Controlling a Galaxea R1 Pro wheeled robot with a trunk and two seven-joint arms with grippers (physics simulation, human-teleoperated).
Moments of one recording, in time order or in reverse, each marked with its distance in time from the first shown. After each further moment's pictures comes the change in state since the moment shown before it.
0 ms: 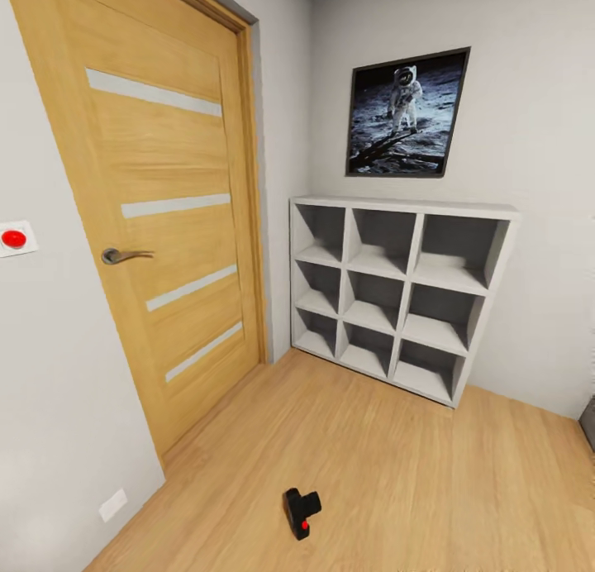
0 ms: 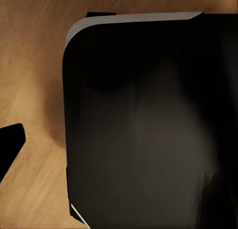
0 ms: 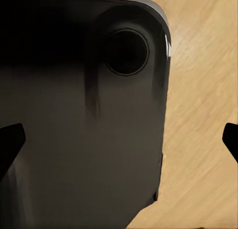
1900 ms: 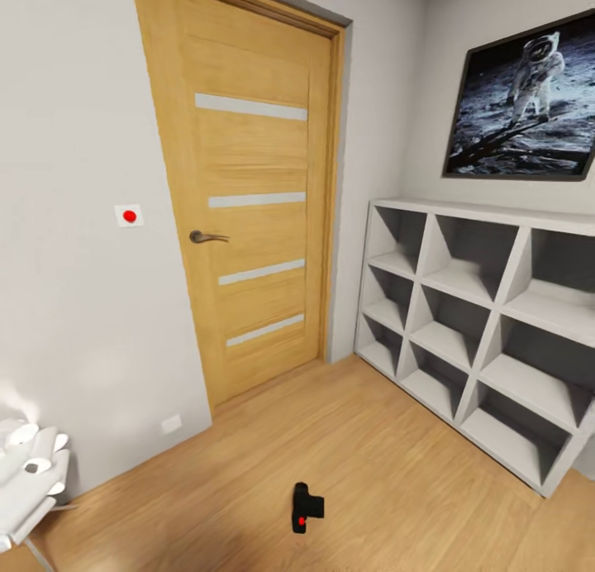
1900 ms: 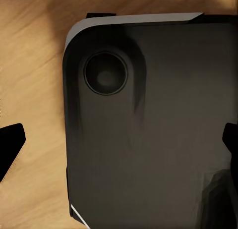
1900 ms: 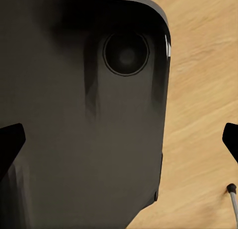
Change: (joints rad) left arm 0.000 0.000 0.000 0.000 0.000 -0.002 0.000; right arm 0.000 0.000 -0.001 0.000 0.000 0.000 0.000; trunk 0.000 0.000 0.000
